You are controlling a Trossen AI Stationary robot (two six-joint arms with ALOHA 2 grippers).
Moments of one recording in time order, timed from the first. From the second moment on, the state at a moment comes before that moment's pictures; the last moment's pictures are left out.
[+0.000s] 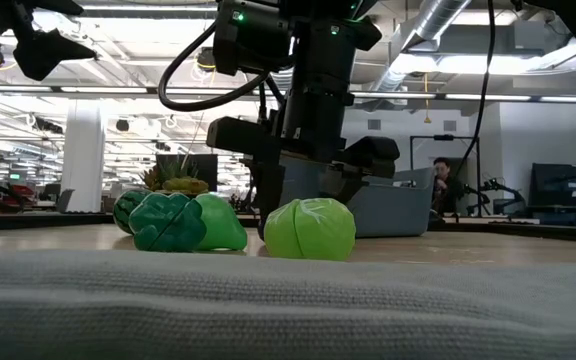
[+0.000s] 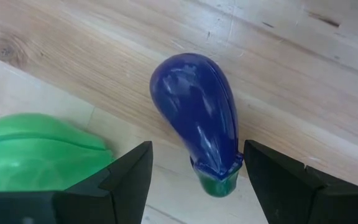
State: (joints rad) left arm -0.49 0.16 0.59 -0.75 -0.61 -0.64; right arm 0.15 2.25 1.73 -0.88 0.13 1.23
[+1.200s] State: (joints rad) left arm -0.49 0.16 0.59 -0.75 -0.61 -0.63; right arm 0.18 2.25 1.73 -0.88 0.19 1.28
